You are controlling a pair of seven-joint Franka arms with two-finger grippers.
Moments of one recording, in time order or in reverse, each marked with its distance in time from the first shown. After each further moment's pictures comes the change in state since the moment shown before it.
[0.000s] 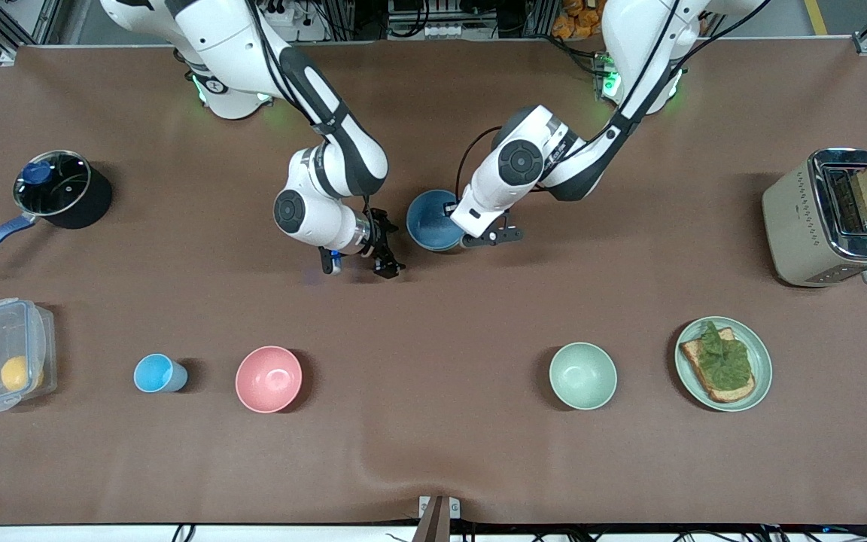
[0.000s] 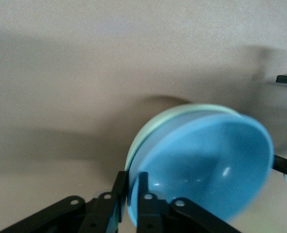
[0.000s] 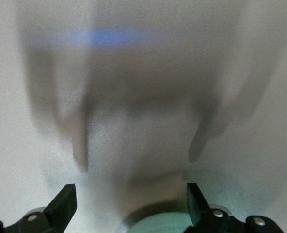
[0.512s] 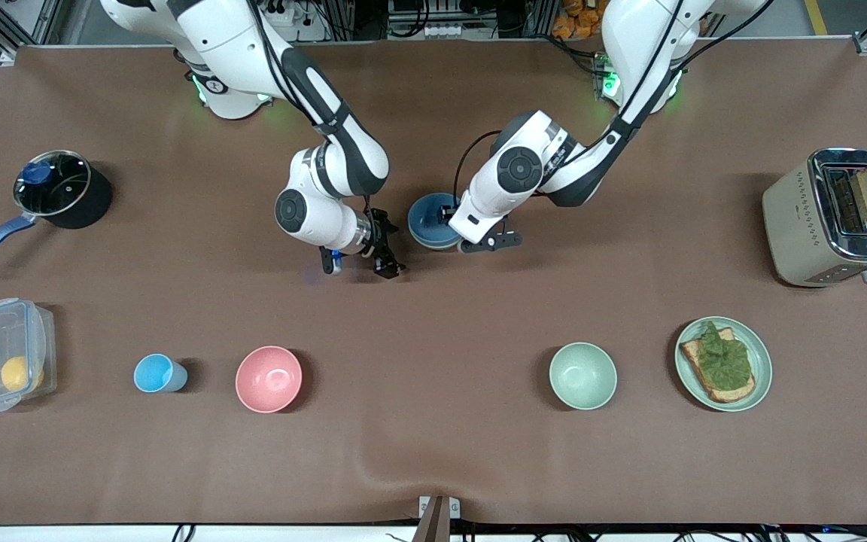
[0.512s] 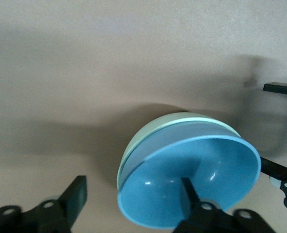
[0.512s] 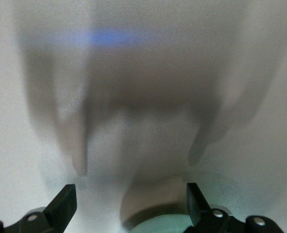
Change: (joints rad) left arm 0.008 0.011 0.006 0.080 0.000 -0.109 0.000; right arm 0.003 0.003 0.000 -0.001 0.000 0.006 0.000
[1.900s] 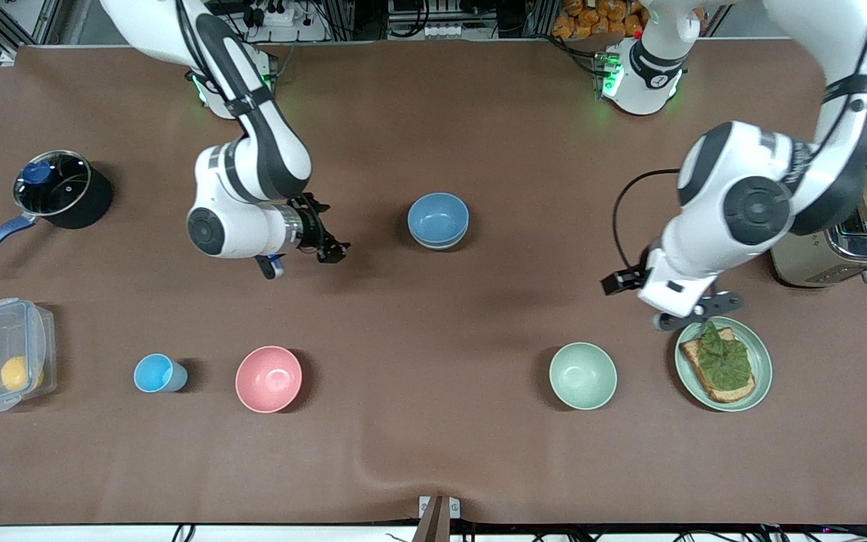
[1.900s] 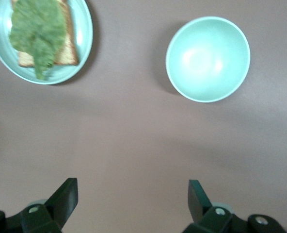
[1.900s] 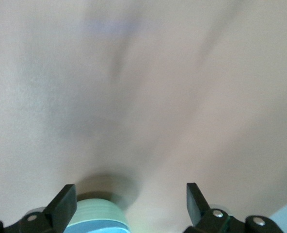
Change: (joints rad) left arm 0.458 -0.158 0.005 0.294 0.297 -0.480 0.178; right arm -0.034 -0.235 -0.262 -0.013 -0.266 -0.602 -0.197
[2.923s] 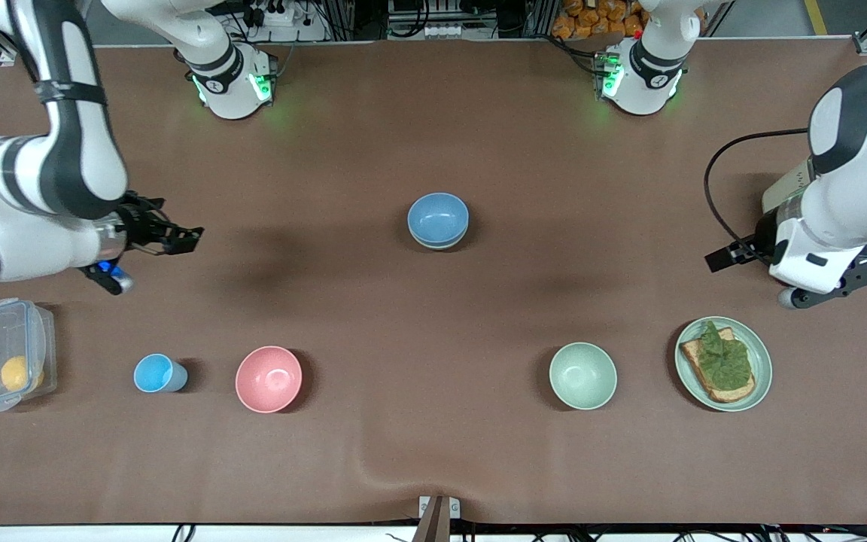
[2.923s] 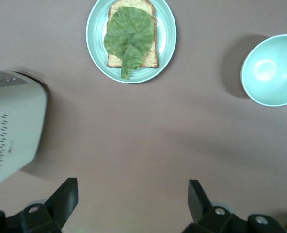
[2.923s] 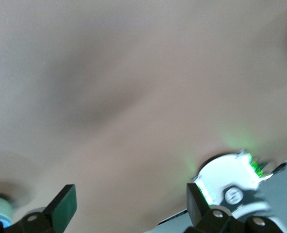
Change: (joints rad) left arm 0.004 -0.159 0.217 0.013 -0.056 -0.188 0.216; right arm -0.399 -0.064 -0.048 0.231 -0.396 -0.474 -0.641
